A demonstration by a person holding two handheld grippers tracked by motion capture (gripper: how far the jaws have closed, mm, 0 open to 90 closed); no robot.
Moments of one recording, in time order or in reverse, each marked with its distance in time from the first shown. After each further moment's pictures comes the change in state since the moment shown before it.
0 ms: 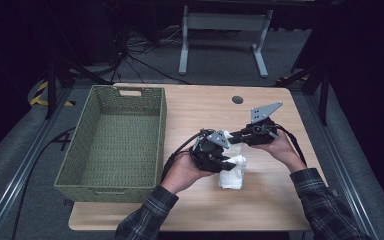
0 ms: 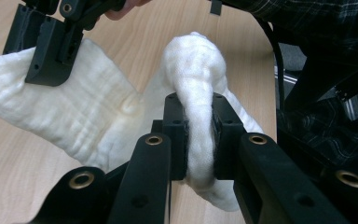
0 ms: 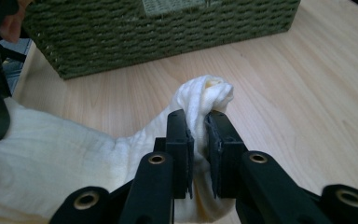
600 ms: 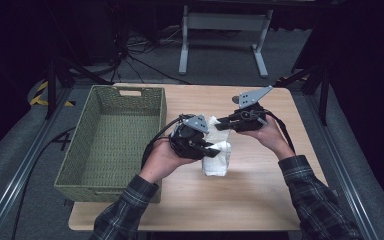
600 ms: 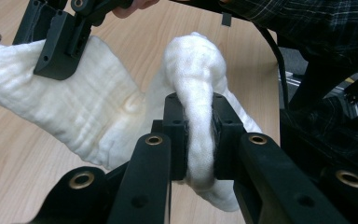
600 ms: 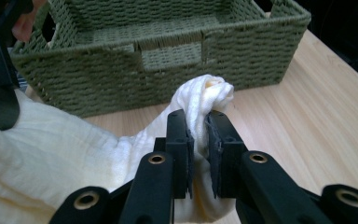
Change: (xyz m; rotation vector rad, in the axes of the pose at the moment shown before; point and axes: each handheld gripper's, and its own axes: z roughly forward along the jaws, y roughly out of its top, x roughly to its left) left arm 0.015 -0.001 -0.062 -0.017 0.040 0.018; right arm -0.003 0.059 0.011 -0.047 -0.010 -0.063
